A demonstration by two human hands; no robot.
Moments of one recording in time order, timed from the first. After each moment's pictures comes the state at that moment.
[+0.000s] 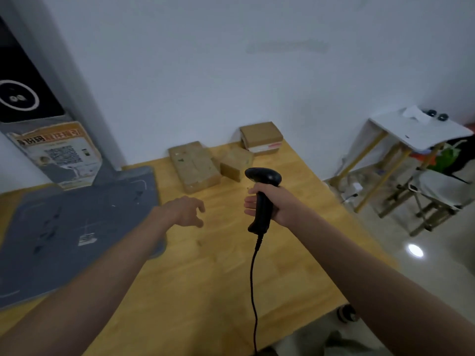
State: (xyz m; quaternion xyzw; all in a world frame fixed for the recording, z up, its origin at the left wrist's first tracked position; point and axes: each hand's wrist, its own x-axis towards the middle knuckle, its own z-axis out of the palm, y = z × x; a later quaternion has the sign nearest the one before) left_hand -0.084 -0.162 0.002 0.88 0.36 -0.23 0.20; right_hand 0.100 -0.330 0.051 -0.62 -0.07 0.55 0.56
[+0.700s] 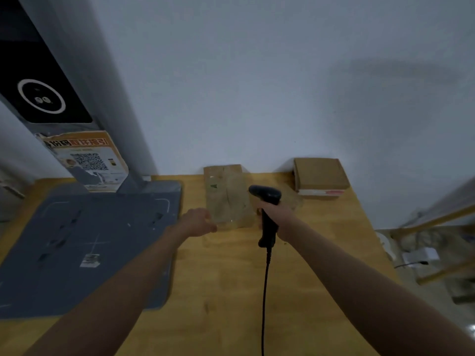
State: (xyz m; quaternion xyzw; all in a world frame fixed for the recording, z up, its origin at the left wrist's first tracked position) left_hand -0.023 0.012 -0.067 0.76 0.55 -0.11 0.32; right_hand 0.197 -0.069 -0.049 -0.68 -0.20 0.57 0.42
